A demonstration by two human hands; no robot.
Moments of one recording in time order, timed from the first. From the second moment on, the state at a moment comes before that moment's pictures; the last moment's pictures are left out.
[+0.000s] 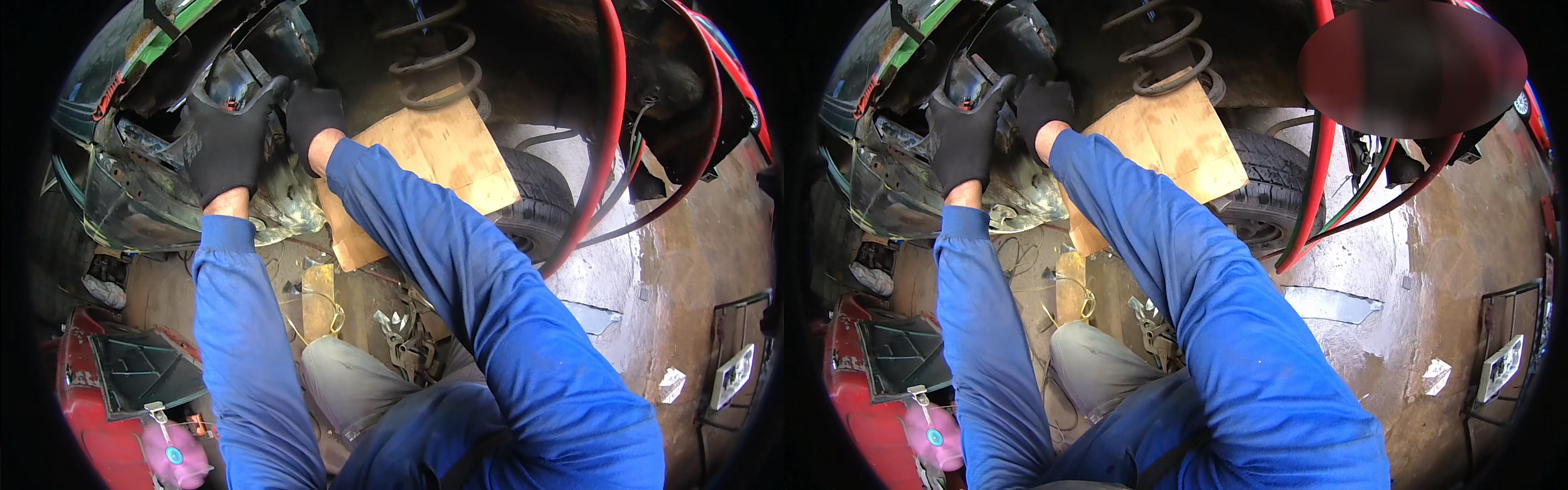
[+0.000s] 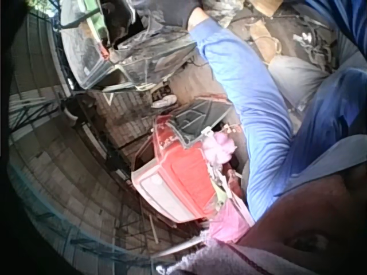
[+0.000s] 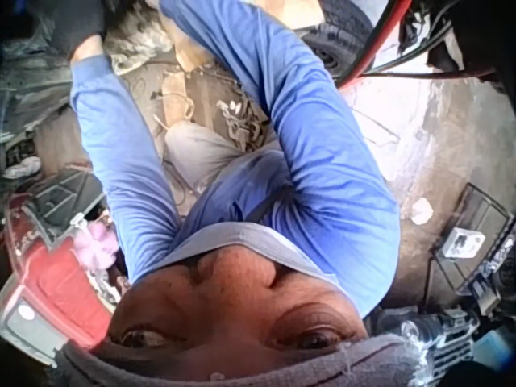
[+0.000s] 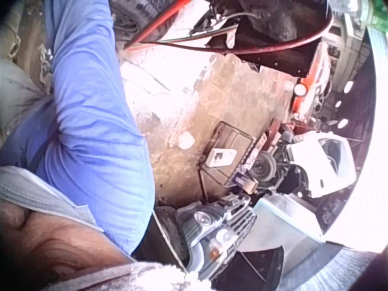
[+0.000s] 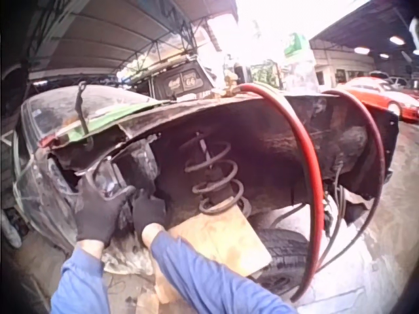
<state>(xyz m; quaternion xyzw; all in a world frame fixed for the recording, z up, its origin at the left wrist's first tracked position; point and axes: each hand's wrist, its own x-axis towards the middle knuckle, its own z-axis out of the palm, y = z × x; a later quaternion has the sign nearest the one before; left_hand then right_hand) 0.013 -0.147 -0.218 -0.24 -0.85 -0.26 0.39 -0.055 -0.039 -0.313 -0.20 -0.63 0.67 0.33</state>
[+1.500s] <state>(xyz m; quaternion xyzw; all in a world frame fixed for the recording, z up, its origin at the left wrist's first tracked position) 0.012 -0.150 -0.212 -0.23 -0.85 -0.24 0.41 0.365 -0.079 -0.630 0.30 -0.88 0.33 -0.15</state>
